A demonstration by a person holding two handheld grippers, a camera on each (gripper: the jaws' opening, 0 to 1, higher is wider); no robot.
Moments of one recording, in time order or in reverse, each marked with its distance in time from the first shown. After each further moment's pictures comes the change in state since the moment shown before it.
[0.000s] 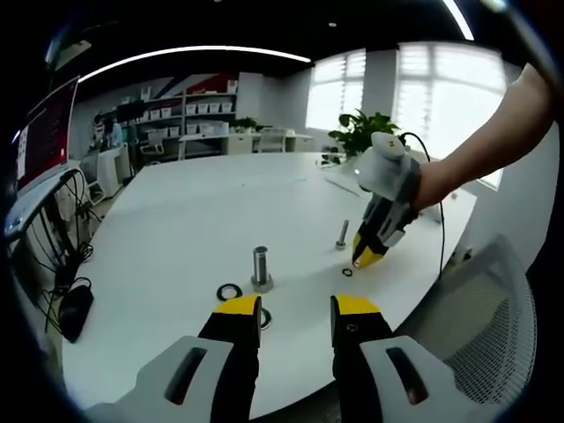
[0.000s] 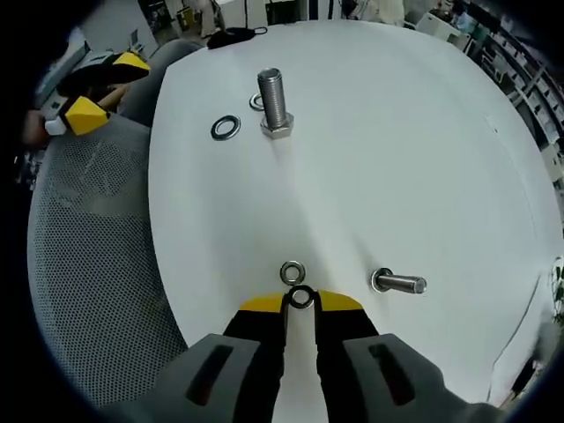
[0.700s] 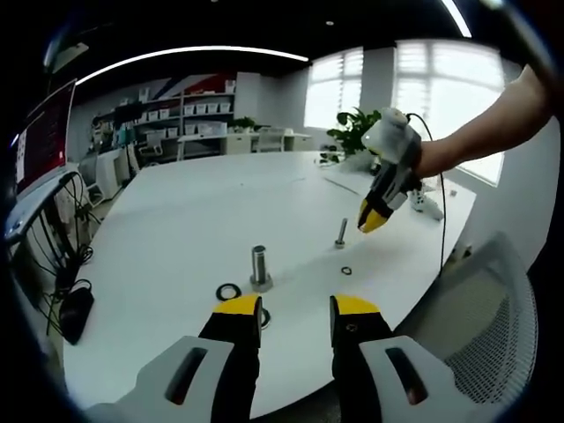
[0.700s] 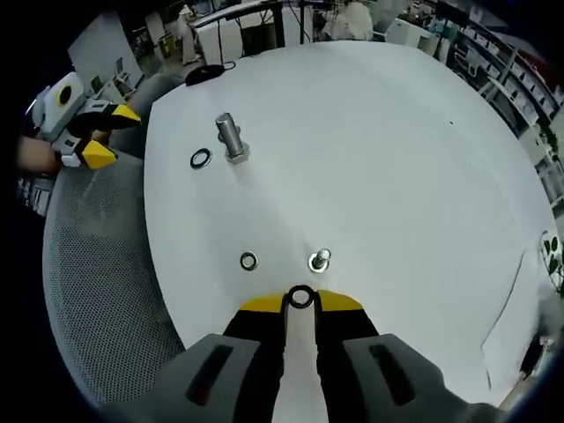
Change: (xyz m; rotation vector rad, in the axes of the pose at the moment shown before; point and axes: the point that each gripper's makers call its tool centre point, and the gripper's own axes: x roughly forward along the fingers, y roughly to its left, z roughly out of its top) left arm -0.001 -0.001 0.000 0.012 -0.002 0.000; right arm -0.044 -0.047 -0.003 0.095 -0.104 -0.049
